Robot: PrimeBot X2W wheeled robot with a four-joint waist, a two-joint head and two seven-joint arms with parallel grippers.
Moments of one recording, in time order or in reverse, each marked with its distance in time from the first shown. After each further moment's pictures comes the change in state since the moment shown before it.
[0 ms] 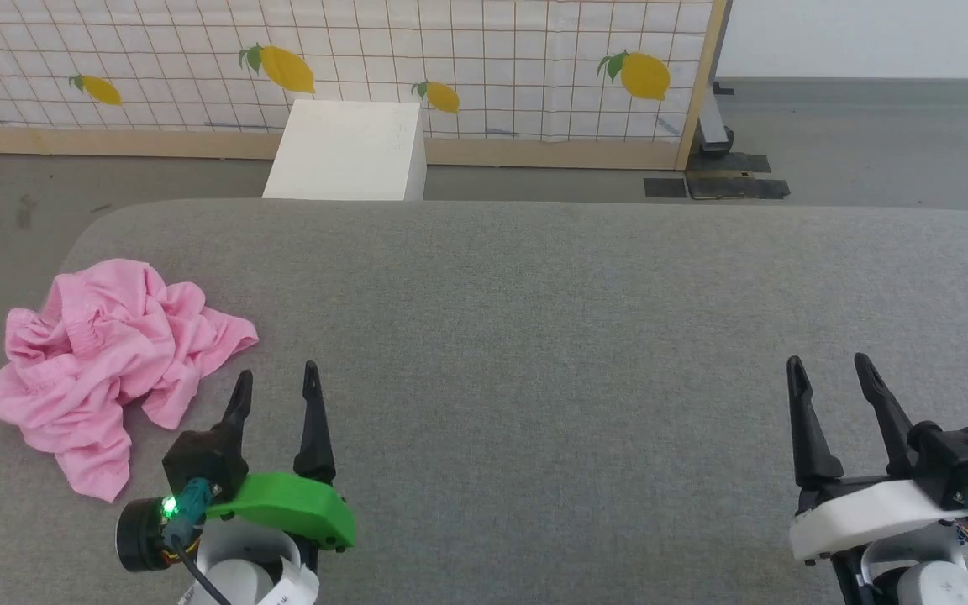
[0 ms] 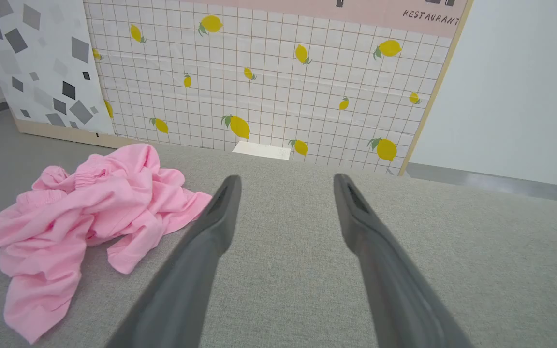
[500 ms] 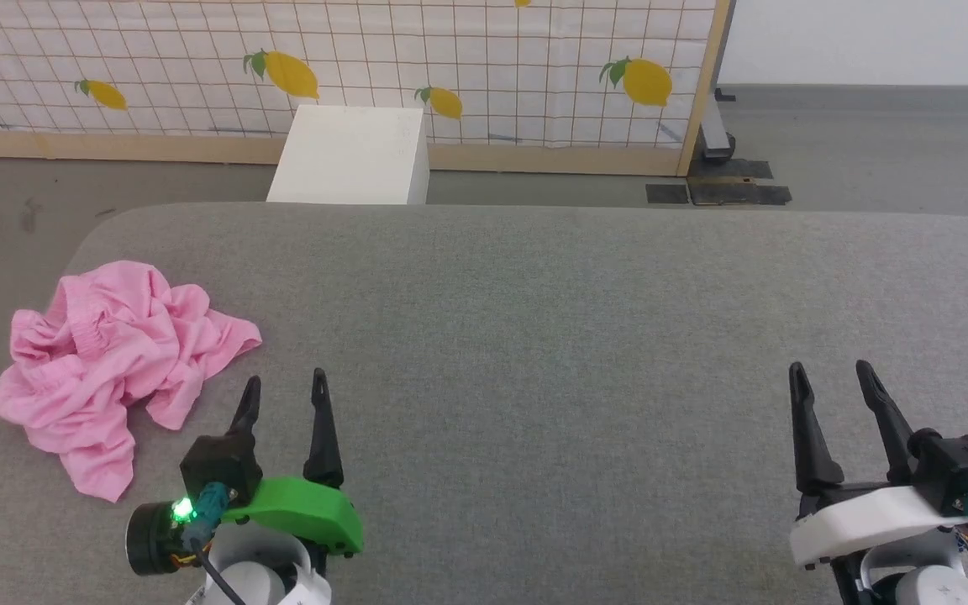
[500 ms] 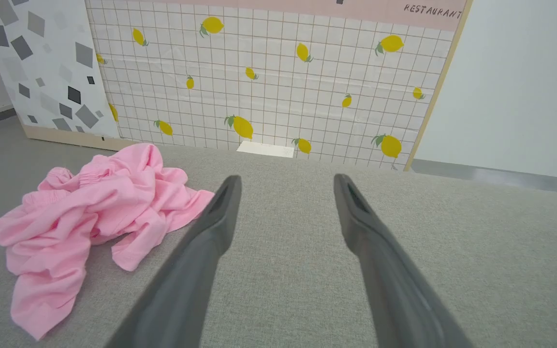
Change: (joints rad) left arm -0.010 0.007 -0.030 0.046 0.010 0.026 -0.031; right arm -0.001 0.000 -0.007 0.035 0.001 0.000 -0.029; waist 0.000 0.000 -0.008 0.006
